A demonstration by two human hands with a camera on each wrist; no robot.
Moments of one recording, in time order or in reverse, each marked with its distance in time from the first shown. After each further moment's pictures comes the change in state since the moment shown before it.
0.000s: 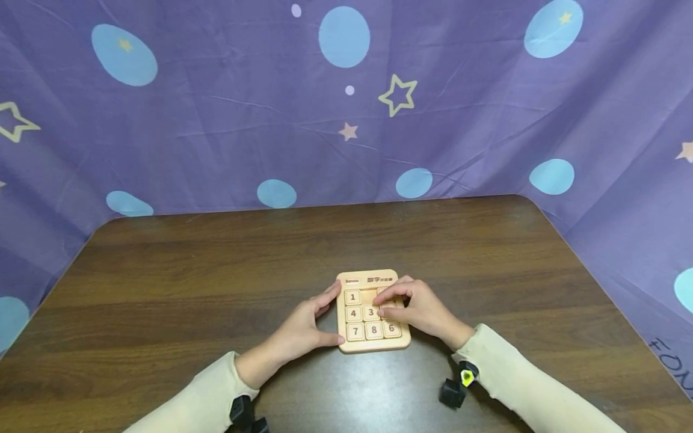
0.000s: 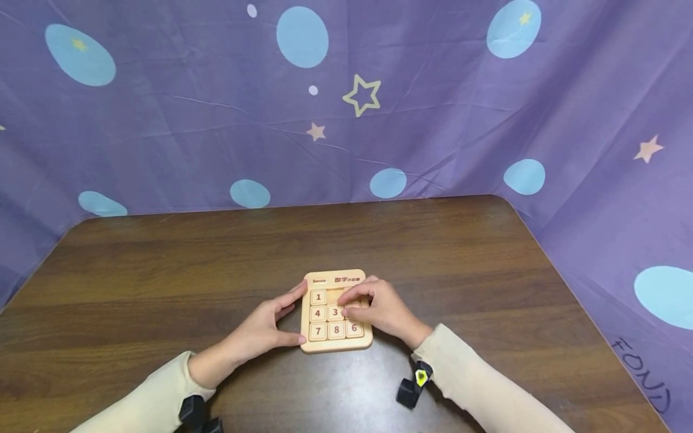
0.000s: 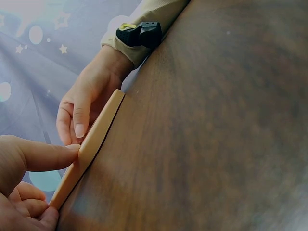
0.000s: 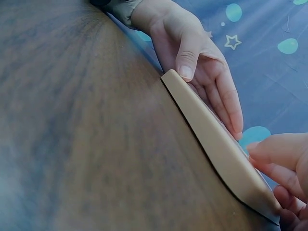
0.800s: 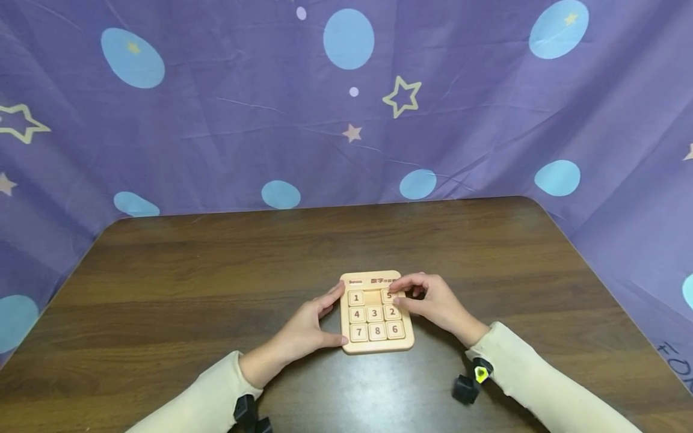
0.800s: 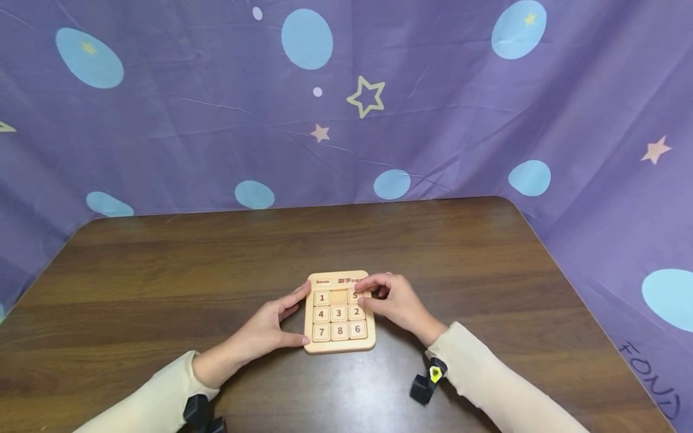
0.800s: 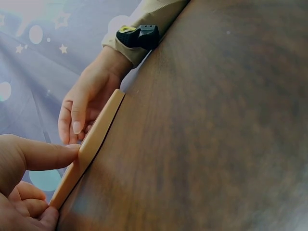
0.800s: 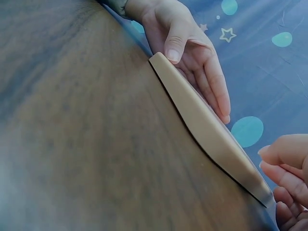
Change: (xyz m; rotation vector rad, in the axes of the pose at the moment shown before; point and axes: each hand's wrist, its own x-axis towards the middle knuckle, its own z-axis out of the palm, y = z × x) left_hand 0.001 -0.002 0.000 0.005 0.003 0.023; right_hand 0.000 0.009 -0.015 0.050 0.074 0.029
